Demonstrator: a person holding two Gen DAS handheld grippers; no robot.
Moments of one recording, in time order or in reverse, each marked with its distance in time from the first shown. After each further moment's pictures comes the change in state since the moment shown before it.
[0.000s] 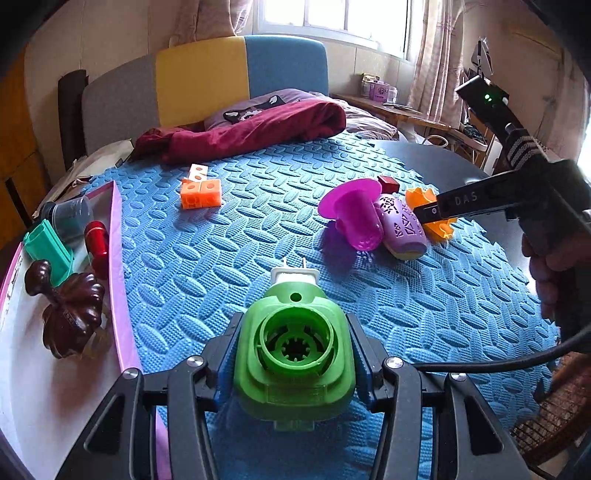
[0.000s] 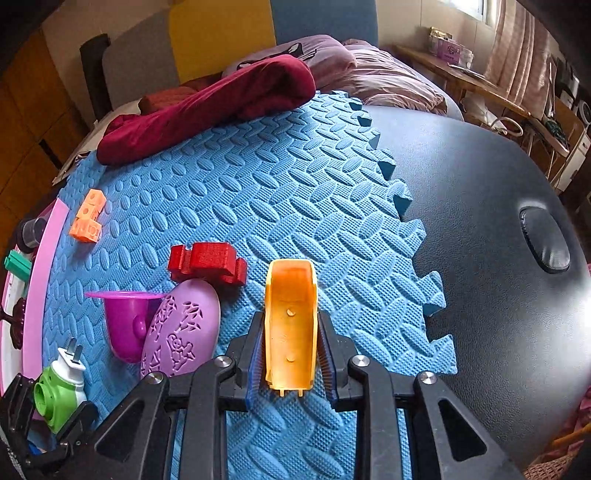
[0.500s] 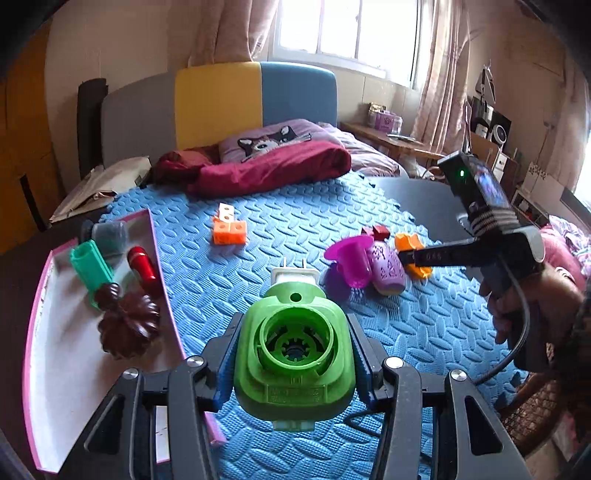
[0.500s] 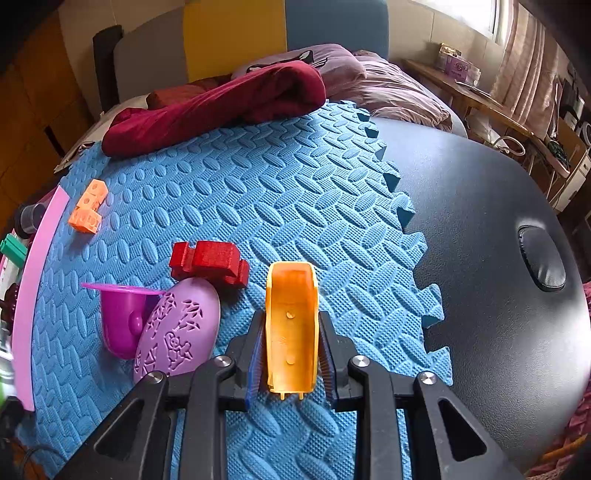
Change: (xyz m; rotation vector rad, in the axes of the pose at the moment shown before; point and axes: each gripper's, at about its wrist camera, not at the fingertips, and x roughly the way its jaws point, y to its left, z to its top) left arm -0.063 0.013 0.015 -0.052 -0.094 0.003; right arm -0.001 0.000 0.000 -0.039 -0.020 -0.014
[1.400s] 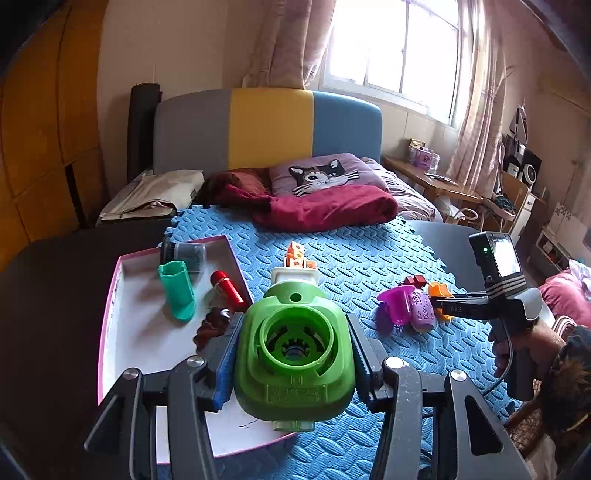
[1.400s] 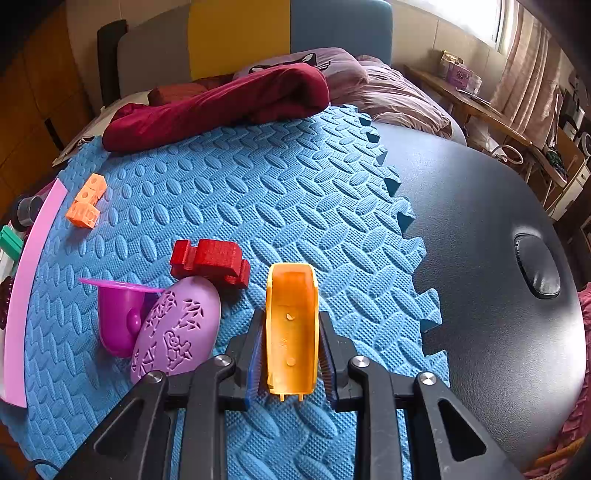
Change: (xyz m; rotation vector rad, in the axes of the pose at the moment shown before) left arm -0.063 0.056 0.017 -0.123 -0.082 0.109; right arm -0.001 0.003 0.000 -0.031 -0.008 -0.022
